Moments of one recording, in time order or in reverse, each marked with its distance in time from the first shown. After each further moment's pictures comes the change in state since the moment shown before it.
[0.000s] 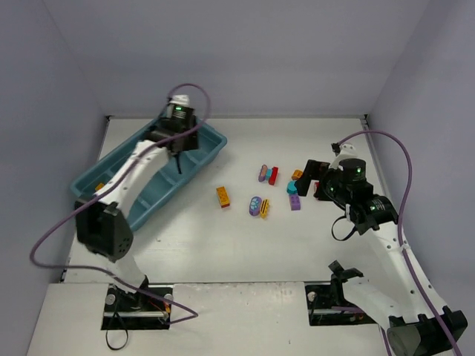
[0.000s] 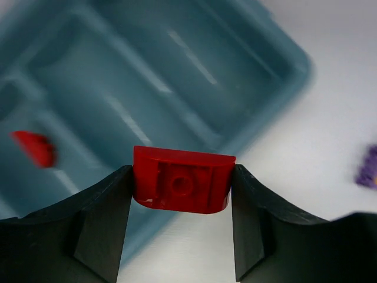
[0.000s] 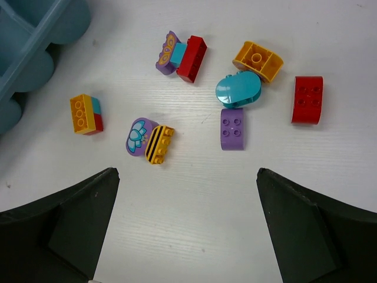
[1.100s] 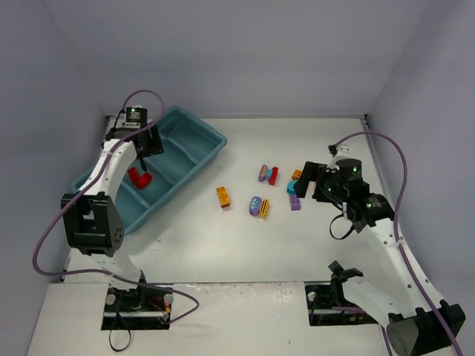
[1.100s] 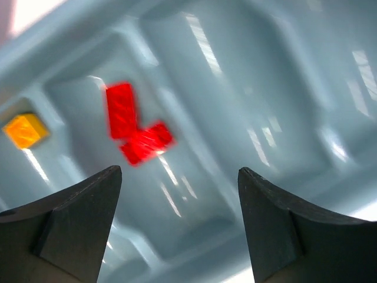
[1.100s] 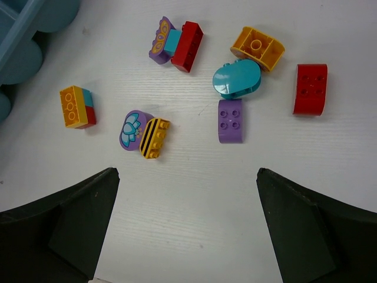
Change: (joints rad) left arm 0.415 -0.038 -0.126 -0.031 0.118 0.058; right arm 0.000 0.034 -0.021 0.001 -0.005 0.003
